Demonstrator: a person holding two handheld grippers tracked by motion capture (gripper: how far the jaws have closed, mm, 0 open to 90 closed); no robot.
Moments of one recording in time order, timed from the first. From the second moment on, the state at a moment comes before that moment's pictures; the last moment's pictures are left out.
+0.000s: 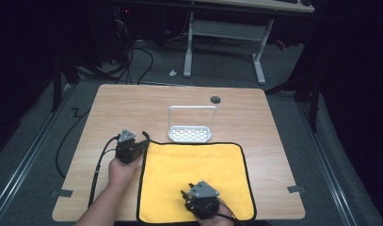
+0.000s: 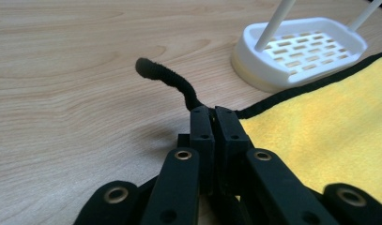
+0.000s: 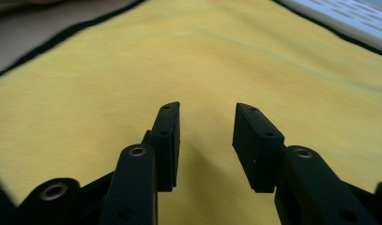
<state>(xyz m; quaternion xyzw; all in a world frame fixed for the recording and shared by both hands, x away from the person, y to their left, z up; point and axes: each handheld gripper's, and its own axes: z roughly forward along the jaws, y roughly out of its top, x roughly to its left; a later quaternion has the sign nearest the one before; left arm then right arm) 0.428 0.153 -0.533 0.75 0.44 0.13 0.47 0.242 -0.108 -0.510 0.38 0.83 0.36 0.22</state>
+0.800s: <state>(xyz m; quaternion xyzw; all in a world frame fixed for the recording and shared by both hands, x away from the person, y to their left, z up) 0.427 0.158 -0.534 0.73 0.46 0.12 0.49 0.209 -0.009 -0.533 0.29 0.86 0.39 0.14</state>
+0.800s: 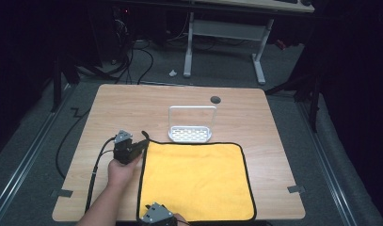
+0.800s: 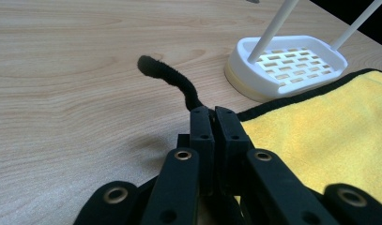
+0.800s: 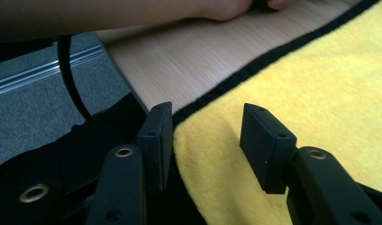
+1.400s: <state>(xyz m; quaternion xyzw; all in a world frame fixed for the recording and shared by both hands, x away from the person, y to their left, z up) 0.429 0.159 -0.535 0.73 0.46 0.12 0.49 0.207 -0.008 -0.535 0.27 0.87 0.39 0.15</state>
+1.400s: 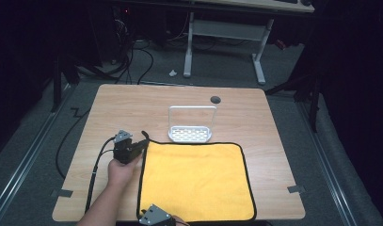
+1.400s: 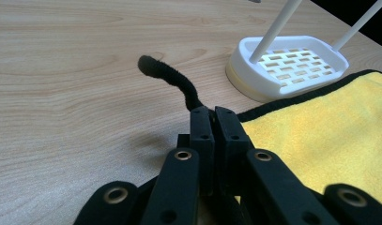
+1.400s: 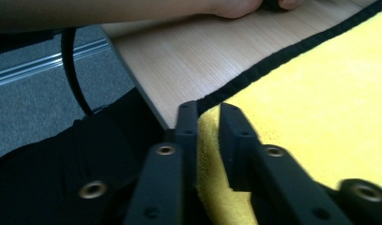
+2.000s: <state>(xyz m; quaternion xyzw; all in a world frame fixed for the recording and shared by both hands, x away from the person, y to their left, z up) 0.430 0.159 -0.535 0.73 0.47 0.11 0.49 0.199 -0.007 -0.536 0.26 0.86 0.41 0.15</state>
